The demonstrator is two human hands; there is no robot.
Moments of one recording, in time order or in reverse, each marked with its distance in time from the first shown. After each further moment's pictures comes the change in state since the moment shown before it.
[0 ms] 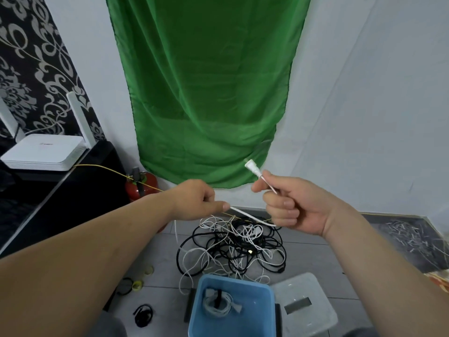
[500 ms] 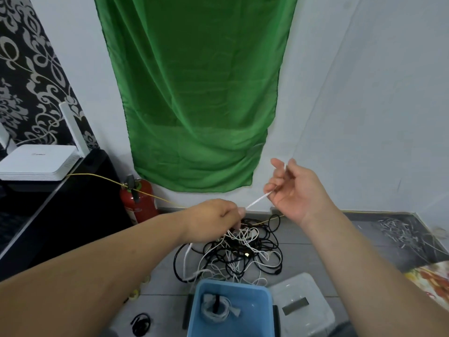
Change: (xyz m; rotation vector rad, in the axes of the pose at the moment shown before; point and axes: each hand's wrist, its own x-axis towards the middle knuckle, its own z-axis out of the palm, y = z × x) left_hand -0.020 0.053 0.020 -0.178 -0.079 0.132; right_hand 0.018 -0.004 0.001 0.646 0.451 -0.334
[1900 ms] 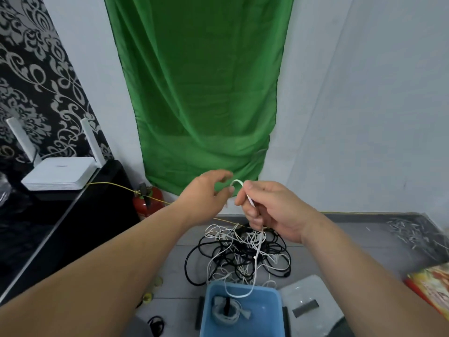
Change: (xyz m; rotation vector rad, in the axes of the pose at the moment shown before) left_hand -0.005 -0.004 -0.028 -0.045 0.417 0.002; right_hand -0.049 0.028 0.014 -0.777 -0.493 -0.030
